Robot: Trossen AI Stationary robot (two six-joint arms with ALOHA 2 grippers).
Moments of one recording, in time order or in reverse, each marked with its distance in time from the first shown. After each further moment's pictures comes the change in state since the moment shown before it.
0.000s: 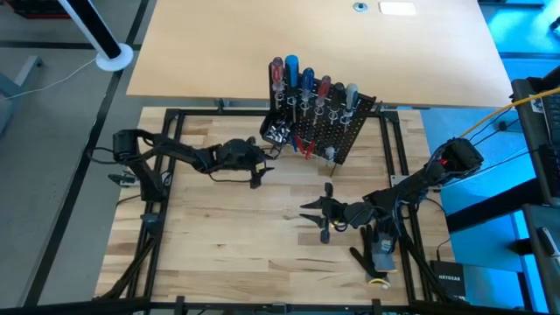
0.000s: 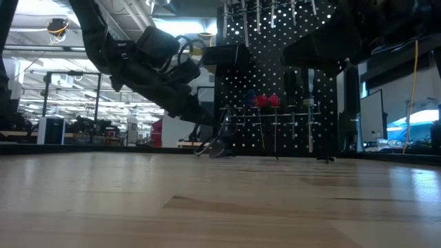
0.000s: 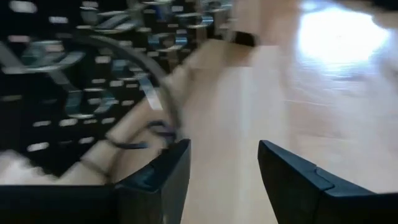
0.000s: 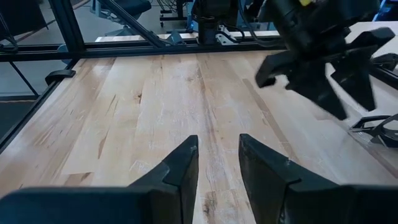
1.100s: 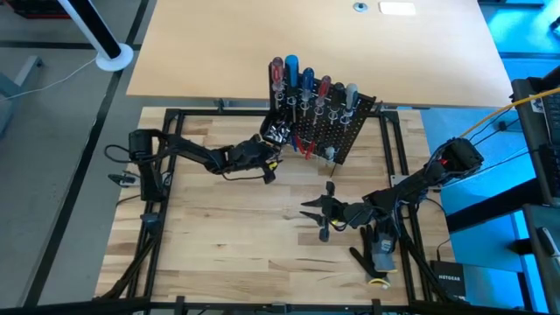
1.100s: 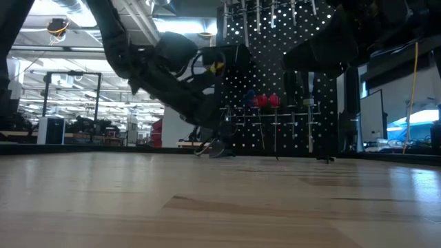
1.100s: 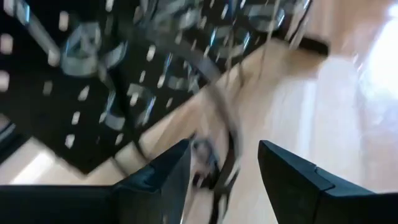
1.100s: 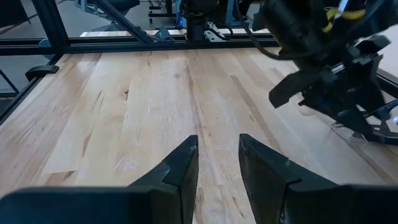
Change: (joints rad) left arm -0.046 0.144 0.135 -0.008 -0.255 -0.133; right arm 0.000 0.000 0.000 -0.026 0.048 -0.001
